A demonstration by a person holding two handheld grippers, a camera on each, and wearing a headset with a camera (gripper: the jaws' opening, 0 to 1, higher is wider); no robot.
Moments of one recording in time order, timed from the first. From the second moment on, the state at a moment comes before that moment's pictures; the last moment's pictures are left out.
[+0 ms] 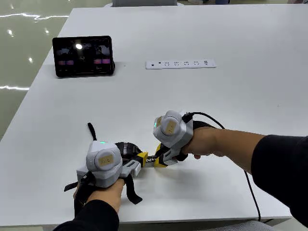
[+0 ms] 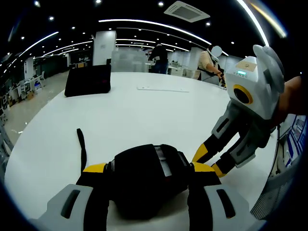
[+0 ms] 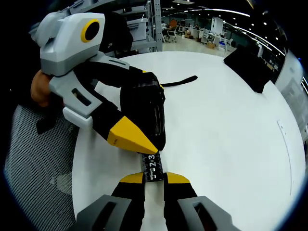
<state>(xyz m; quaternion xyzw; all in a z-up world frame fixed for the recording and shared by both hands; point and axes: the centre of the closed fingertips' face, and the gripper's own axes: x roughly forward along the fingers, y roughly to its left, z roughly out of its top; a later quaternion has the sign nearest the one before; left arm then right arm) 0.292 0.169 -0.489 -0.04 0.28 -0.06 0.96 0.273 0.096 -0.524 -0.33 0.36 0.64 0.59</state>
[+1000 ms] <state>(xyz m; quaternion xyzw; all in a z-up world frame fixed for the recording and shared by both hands) 0.291 0.169 -0.488 -0.04 0.28 -0.06 0.96 0.268 0.118 -0.523 -0.31 0.35 0.65 0.60</state>
